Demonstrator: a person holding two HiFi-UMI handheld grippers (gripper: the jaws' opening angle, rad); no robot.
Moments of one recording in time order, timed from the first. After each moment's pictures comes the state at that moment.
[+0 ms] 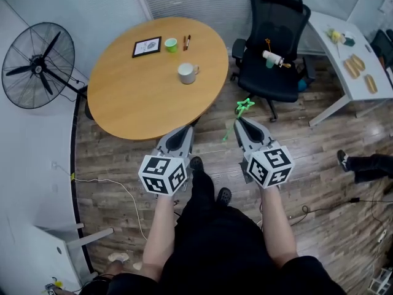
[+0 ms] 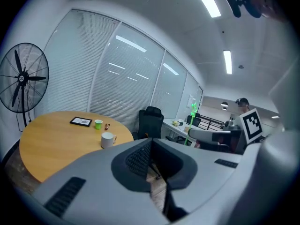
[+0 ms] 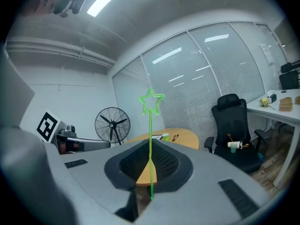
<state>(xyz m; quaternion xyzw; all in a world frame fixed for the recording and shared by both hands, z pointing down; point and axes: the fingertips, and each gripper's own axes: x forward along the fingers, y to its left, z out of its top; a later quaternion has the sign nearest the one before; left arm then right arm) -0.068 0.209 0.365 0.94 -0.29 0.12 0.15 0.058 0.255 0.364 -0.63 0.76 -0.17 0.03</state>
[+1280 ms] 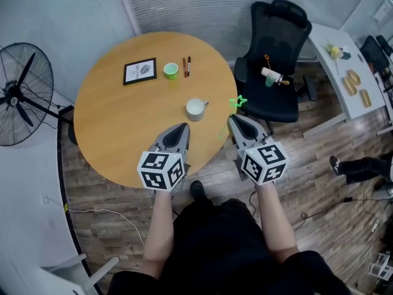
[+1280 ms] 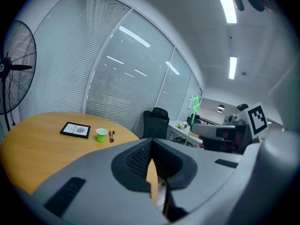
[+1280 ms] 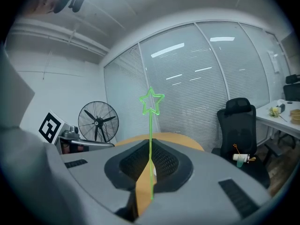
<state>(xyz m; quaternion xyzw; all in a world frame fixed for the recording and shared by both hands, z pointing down) -0.069 -0.052 0.380 0.94 -0.25 0.12 0.18 0.043 0.002 0.355 -0.66 0.73 -0.16 -0.01</state>
